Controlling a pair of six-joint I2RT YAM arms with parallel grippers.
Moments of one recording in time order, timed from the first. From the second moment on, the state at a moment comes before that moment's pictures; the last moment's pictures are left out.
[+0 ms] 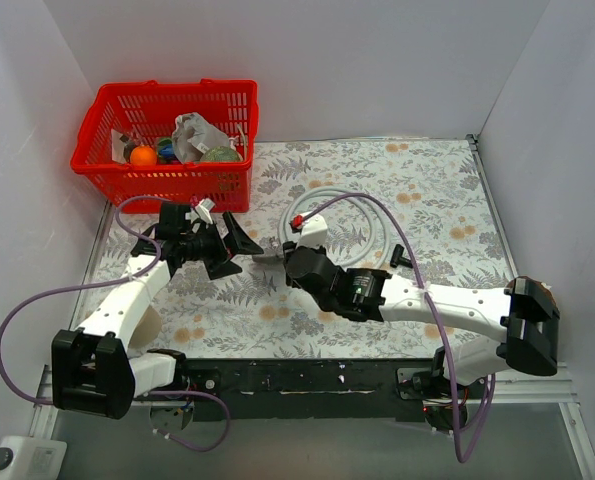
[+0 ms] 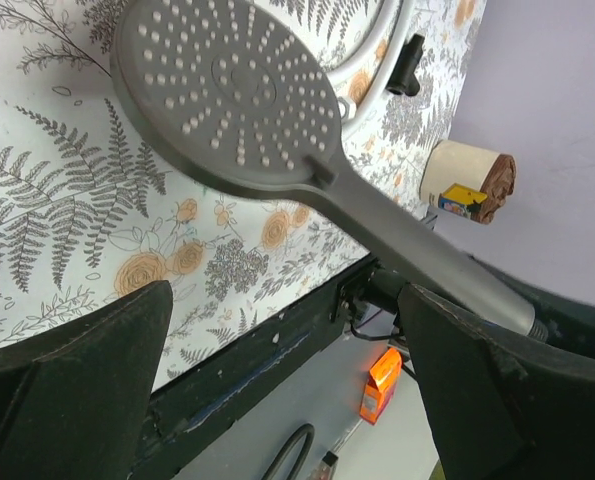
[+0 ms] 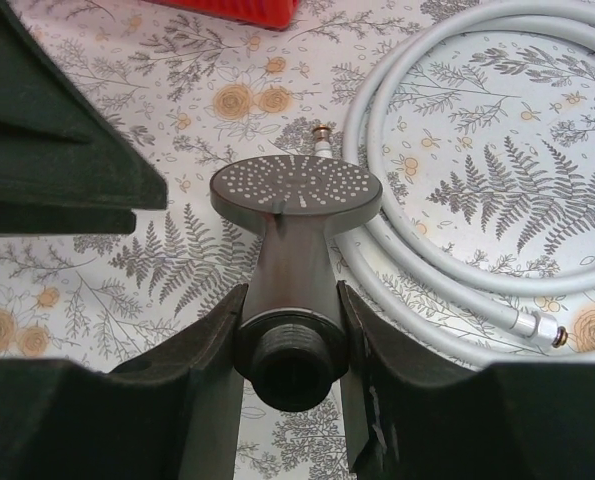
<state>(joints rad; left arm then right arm) -0.16 1.18 0.81 -0.48 0.68 -0.72 1.25 1.40 1.05 -0.21 0.68 0.55</state>
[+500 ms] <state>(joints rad) -0.16 1.14 0.70 -0.39 0.65 -0.85 1.38 1.49 1.17 -0.16 0.86 0.49</state>
